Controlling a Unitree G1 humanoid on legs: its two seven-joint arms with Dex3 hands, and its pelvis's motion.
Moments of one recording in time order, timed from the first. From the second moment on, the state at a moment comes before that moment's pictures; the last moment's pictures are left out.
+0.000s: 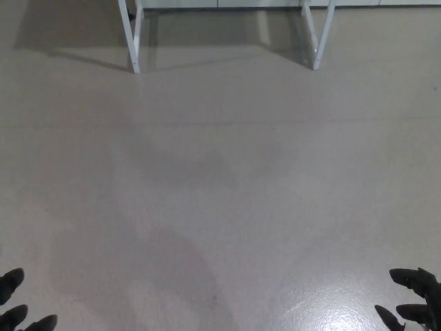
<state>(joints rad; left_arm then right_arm) 0.10 0.41 0.20 0.56 -0.06 0.12 -0.22 -0.06 -0.30 0.04 0.82 -0.19 -0.09 -0.12</state>
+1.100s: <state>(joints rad) 0.26 0.44 0.14 0.55 -0.04 0.12 -0.25 0.05 -0.29 0.09 0.89 -0.21 -0.18 -0.16</state>
